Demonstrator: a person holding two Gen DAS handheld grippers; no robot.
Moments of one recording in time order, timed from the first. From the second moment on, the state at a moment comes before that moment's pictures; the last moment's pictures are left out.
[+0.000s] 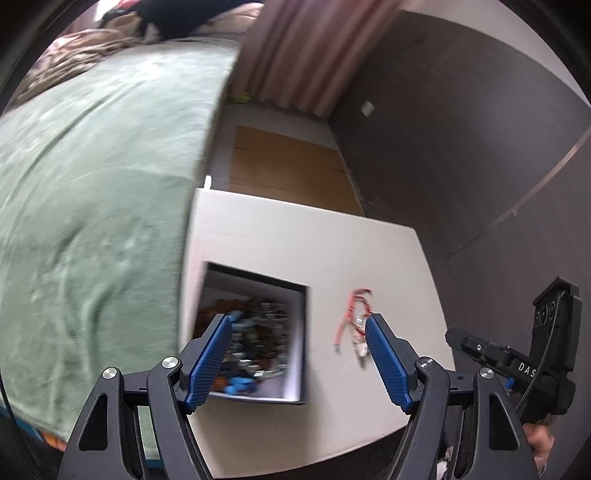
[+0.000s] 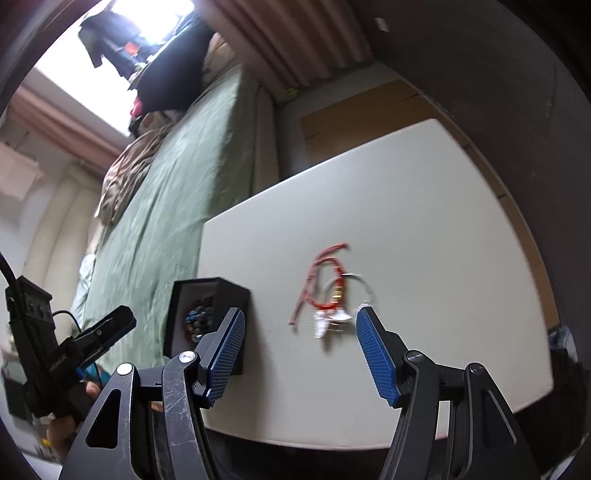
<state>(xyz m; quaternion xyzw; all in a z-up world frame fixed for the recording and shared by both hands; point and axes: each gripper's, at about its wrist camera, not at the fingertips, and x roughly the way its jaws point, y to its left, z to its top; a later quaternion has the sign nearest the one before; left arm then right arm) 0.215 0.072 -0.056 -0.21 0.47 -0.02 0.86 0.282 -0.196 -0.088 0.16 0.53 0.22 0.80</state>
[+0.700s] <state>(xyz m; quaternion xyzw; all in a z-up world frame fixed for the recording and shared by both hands) 0.287 -0.032 -0.118 -0.15 0.57 -0.06 0.80 0.285 -0.277 -0.115 0.22 0.54 0.18 0.80</state>
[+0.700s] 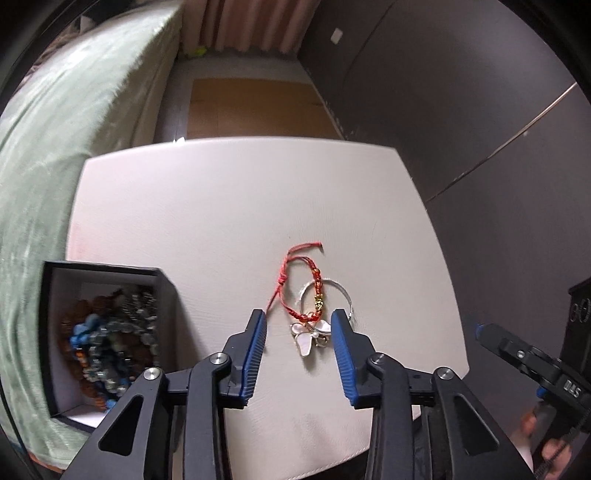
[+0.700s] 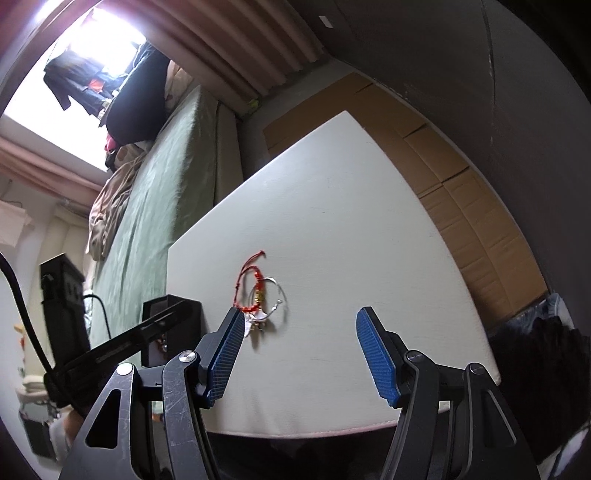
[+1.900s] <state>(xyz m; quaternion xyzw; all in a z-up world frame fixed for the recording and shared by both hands) 0.277 0.017 -0.082 -0.19 0.51 -0.03 0.84 0.320 -0.219 -0.167 0.22 0.59 0.20 0.75</state>
